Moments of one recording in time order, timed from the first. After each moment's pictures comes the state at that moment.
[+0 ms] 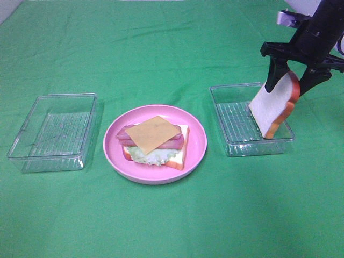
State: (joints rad) left arm -0.53 0.00 -0.50 -0.06 1.05 0.05; right arm 0.04 2.11 -1.70 0.26 1.13 -0.04
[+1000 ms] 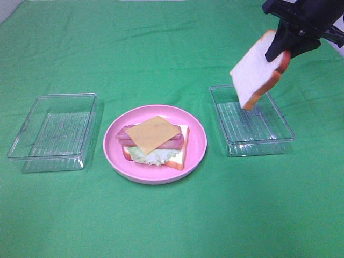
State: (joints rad) left arm -0.53 0.00 -0.50 -0.06 1.05 0.05; right arm 0.04 1.93 -1.66 0.48 1.15 -0.14
